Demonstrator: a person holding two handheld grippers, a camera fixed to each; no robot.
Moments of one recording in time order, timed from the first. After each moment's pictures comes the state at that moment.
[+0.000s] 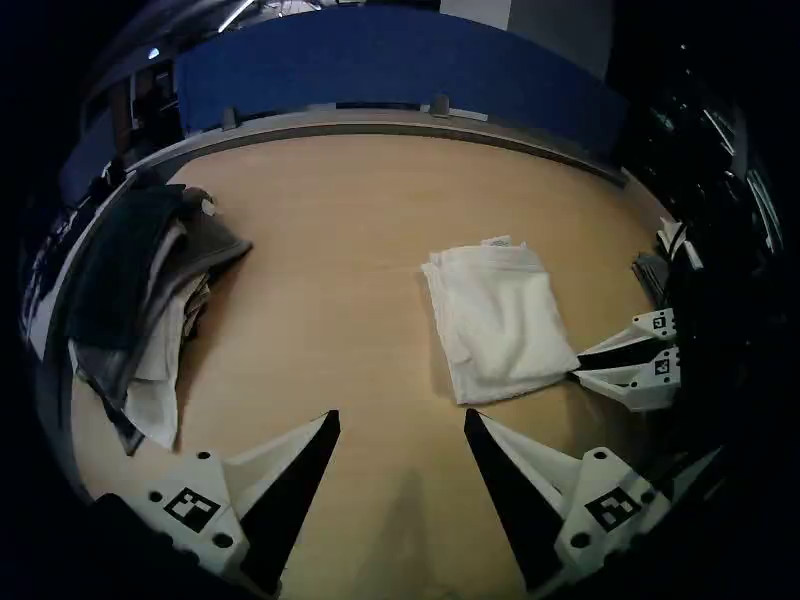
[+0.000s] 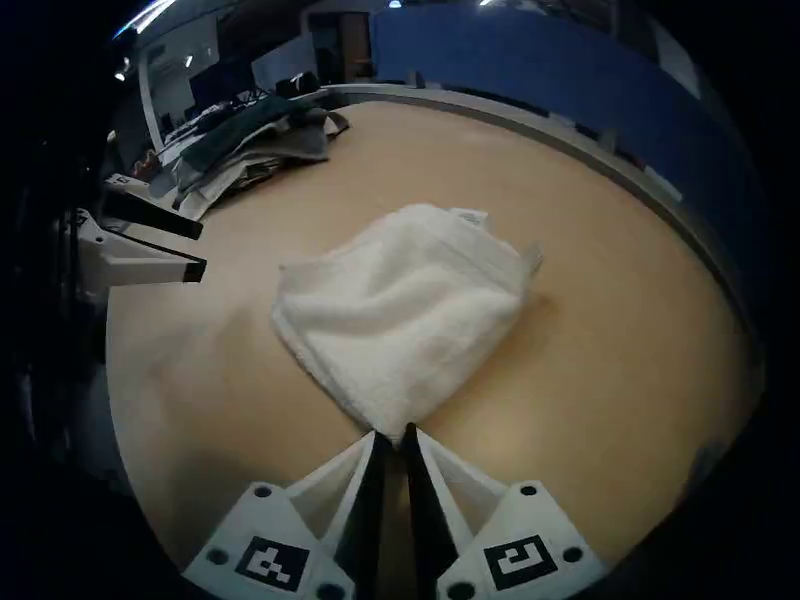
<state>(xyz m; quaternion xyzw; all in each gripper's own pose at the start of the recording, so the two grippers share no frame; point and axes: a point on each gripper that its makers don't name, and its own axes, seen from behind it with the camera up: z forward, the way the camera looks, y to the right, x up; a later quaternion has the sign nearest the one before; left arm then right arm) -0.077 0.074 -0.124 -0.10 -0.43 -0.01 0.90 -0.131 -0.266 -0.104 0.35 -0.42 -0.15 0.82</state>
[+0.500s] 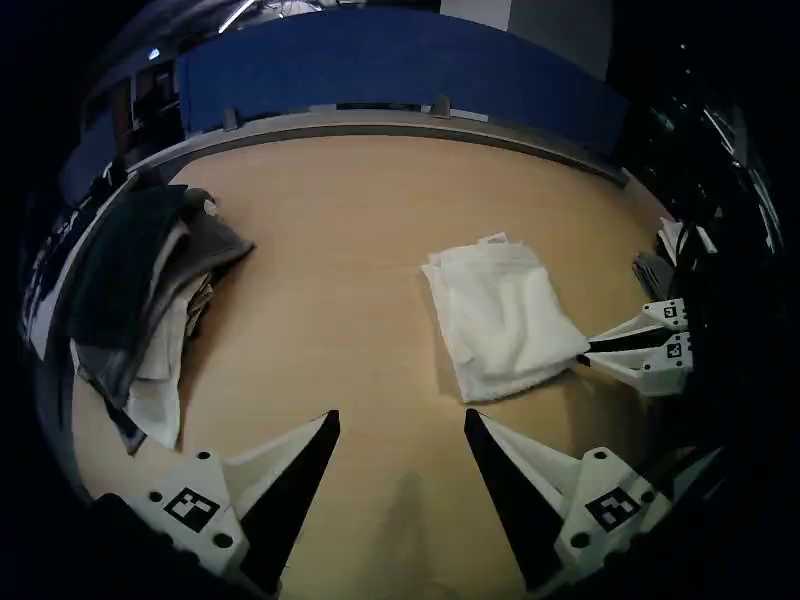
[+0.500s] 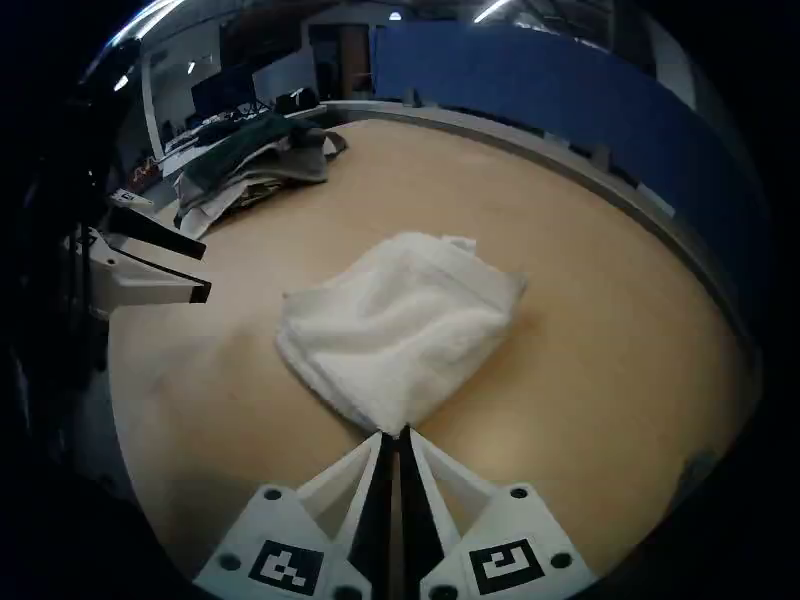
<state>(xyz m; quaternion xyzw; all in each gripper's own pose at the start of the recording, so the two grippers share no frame) -0.076 0.072 -0.125 -0.10 -0.43 -0.01 0.90 -0.108 -0.267 -0.091 0.35 -0.39 -0.15 0.84</state>
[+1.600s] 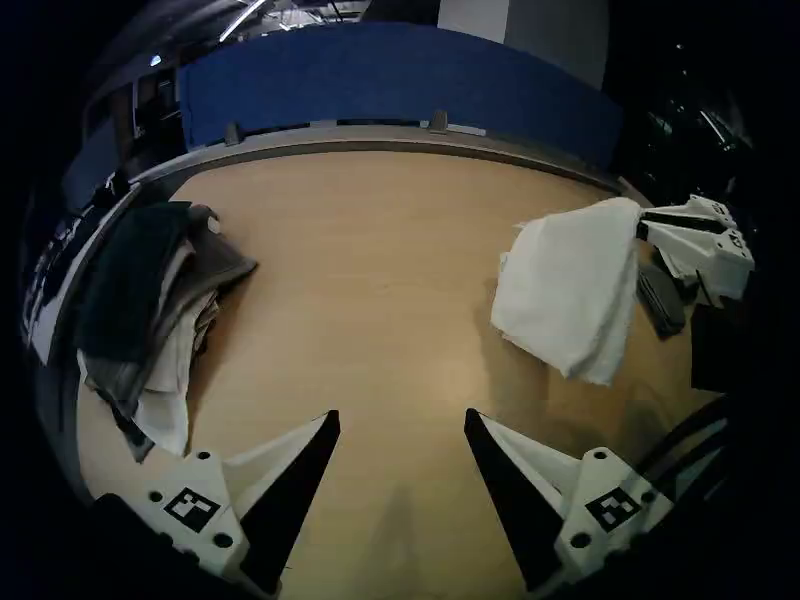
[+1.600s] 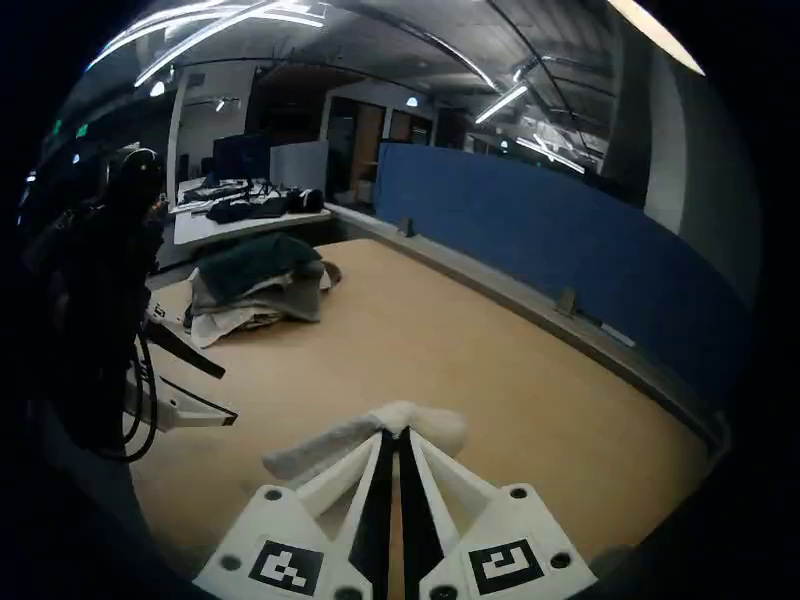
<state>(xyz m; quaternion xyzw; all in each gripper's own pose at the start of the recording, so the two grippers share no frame) -0.056 0.075 -0.120 -0.10 -0.41 -0.01 0.91 0.047 -0.276 -0.046 0.36 -0.22 -0.15 0.89</state>
